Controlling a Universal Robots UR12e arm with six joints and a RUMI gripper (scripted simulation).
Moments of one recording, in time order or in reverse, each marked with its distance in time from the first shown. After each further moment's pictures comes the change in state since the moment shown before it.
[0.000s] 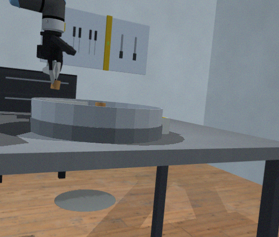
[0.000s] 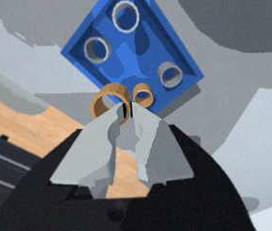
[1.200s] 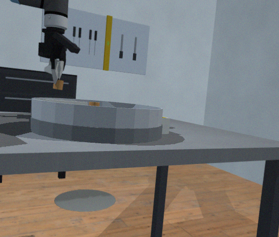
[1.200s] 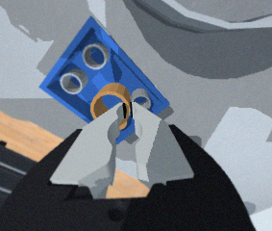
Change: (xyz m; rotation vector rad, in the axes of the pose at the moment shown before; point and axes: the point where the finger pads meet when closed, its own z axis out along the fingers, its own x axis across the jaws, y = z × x) arm 0.055 -0.050 -0.001 0.004 0.002 0.009
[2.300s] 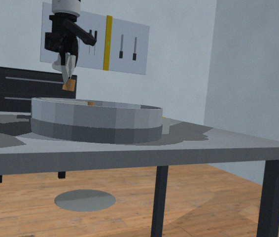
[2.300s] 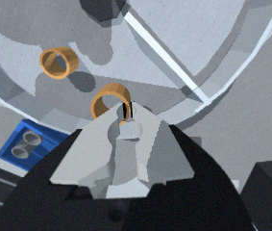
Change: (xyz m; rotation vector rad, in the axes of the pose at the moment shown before) arm 0.176 -0.162 0.000 0.002 0.000 0.004
